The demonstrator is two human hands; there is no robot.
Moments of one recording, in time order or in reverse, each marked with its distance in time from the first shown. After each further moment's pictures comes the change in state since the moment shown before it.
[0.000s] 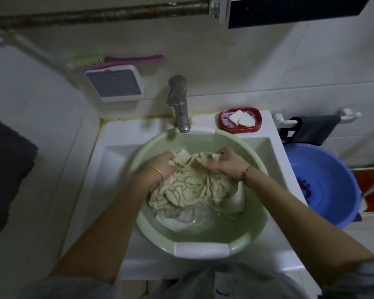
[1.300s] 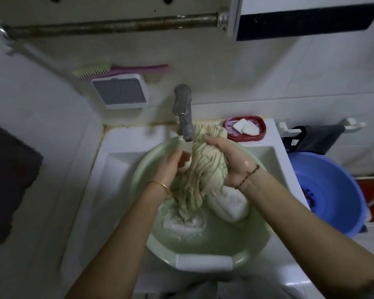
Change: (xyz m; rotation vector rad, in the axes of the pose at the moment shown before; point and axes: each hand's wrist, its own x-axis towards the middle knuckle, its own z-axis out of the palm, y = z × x) left_hand -0.015 0.034 -0.002 -1.052 0.089 -0.101; right_hand -0.031 -0.069 0.005 1.138 -0.432 0.002
